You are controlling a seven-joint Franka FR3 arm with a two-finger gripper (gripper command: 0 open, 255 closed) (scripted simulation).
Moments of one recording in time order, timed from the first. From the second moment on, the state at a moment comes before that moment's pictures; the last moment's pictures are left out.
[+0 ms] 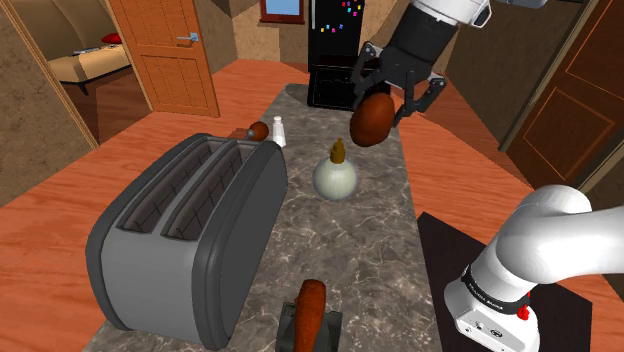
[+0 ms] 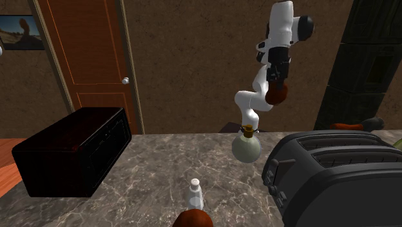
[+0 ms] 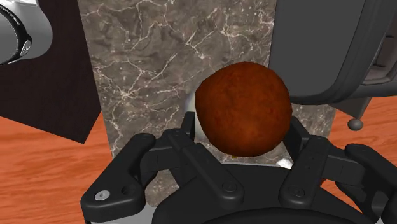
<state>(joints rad) -0.12 -0.90 0.31 -2.26 0.34 1.70 1.14</state>
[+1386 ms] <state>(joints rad) -0.03 -1.04 0.61 -2.30 0.52 1.71 1.43</state>
